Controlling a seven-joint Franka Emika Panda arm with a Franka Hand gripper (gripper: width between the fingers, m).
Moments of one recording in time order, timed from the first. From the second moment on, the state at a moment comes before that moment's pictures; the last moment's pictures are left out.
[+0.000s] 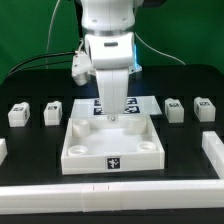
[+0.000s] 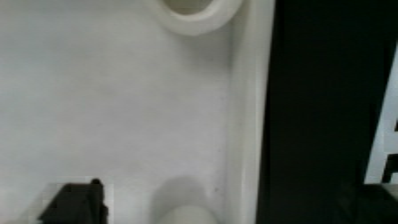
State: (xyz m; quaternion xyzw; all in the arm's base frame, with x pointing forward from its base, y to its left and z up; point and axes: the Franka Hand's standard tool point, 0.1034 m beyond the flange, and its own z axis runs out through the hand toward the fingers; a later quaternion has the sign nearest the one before) arm 0.429 -0.014 0.041 -0.69 -0.72 0.05 0.05
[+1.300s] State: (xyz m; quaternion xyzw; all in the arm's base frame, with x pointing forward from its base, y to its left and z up) arm 0.413 -0.019 0.018 -0.69 -0.71 0.07 0.08
